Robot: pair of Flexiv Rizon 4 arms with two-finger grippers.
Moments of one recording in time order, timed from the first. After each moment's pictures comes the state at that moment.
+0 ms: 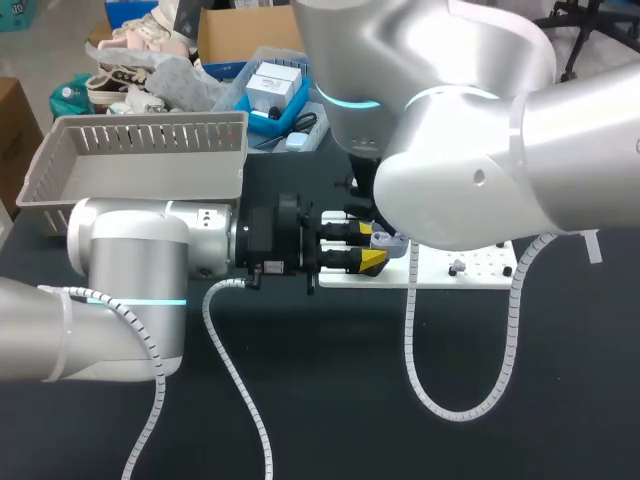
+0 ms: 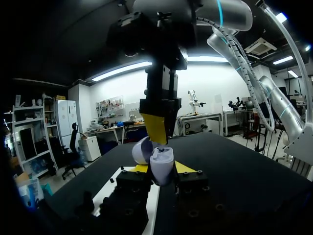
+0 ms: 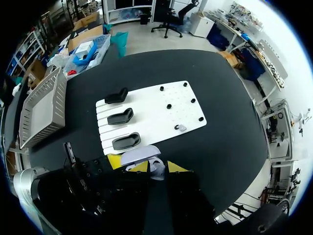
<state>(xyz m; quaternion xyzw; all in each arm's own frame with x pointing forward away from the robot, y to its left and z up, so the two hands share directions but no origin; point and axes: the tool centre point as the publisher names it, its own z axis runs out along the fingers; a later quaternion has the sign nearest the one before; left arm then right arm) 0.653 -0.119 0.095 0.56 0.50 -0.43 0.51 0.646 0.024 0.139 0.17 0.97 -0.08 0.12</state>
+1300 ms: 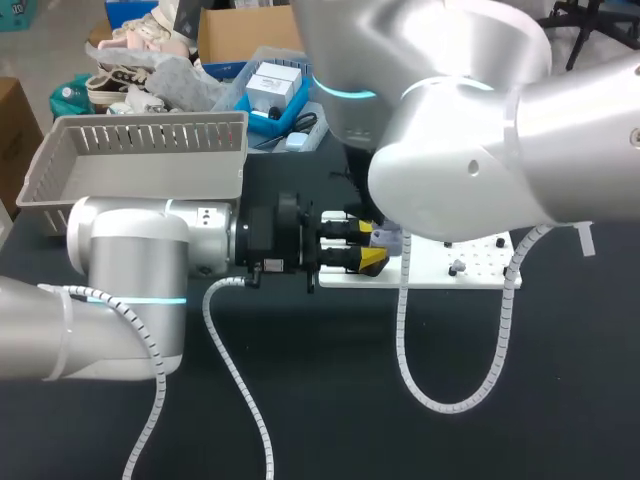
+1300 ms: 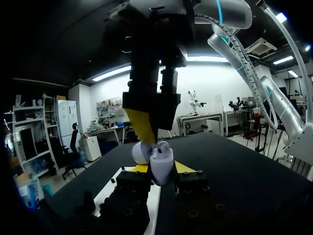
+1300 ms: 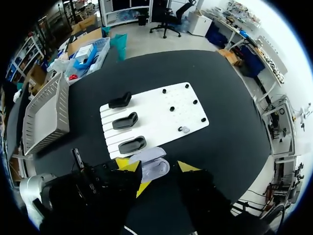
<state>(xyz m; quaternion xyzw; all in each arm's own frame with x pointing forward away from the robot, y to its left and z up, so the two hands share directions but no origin) 0.655 -0.119 0.095 0.56 0.50 -0.43 0.51 0.656 0.028 0.152 0.20 0.97 -0.07 0.13</state>
